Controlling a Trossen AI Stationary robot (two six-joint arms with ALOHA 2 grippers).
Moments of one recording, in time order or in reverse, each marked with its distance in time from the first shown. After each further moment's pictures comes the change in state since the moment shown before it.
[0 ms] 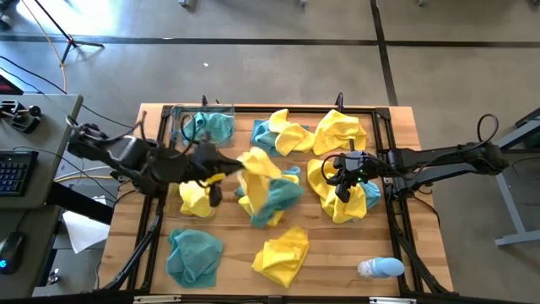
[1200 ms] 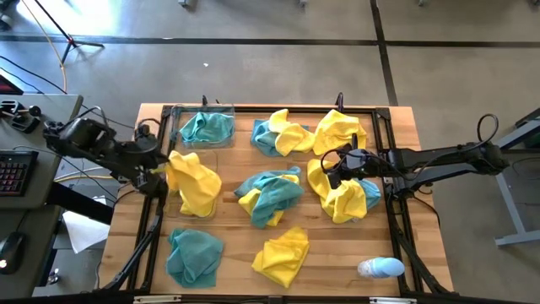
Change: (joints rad) left arm 0.033 -0.591 -0.307 -0.906 0.188 -0.199; right arm 0.000 0.000 0.000 0.089 0.199 0.394
